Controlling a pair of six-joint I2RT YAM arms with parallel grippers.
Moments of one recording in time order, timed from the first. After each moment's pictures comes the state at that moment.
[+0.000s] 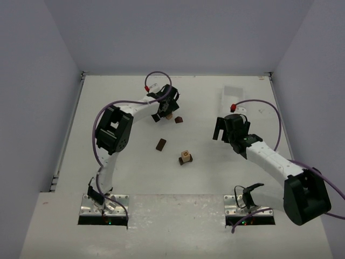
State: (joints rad) left arm -0.52 2.16 1.64 -0.53 -0.37 -1.06; right arm 0.36 1.19 0.58 -0.18 0.34 0.41
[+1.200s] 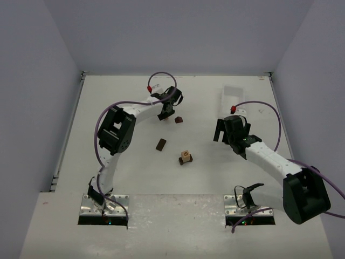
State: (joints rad) left arm -0.56 2.19 1.68 -0.62 -0.49 -1.04; right arm 0.36 1.20 0.56 -0.18 0.37 0.41
